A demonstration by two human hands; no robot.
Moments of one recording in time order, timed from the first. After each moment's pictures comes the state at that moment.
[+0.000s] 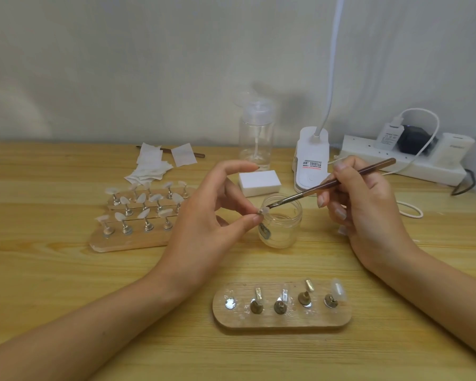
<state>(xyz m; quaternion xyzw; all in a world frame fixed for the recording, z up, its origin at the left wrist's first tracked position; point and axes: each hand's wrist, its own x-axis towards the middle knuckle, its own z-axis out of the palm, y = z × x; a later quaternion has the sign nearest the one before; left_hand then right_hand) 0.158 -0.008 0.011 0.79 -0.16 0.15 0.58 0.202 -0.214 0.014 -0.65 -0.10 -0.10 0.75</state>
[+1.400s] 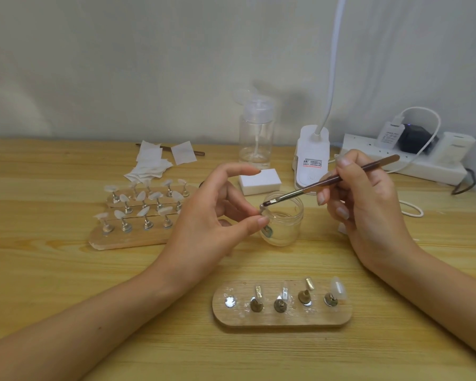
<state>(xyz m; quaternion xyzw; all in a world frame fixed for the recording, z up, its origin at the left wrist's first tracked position) 0.159 -0.005 0.007 0.77 -0.16 0.10 0.61 0.198 -0.212 0.016 -0.64 -0.14 -0.10 0.75</state>
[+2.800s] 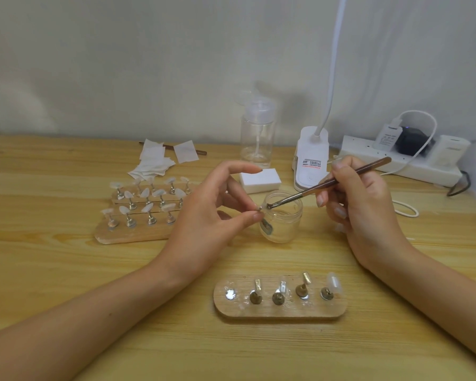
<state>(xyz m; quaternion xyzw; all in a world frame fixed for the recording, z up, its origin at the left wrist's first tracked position) 0.162 -0.004 0.005 0.78 -0.16 0.13 0.59 0.199 -0.212 0.015 -0.66 -0.11 -0.10 0.74</state>
